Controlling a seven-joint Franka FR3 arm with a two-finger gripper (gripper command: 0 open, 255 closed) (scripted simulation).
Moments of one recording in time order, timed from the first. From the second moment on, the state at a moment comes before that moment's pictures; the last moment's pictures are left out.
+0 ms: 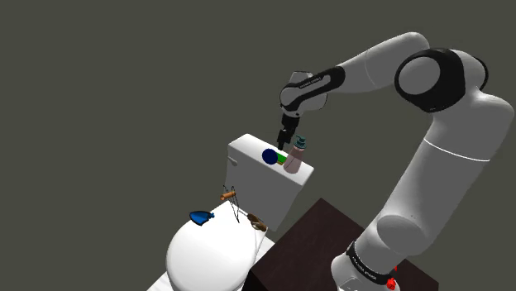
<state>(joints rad) -0.11 0.14 -0.25 -2.15 0.02 2.19 -0.57</state>
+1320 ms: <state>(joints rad) -0.25 0.78 -0.22 -1.55 0.11 2.24 -0.74</state>
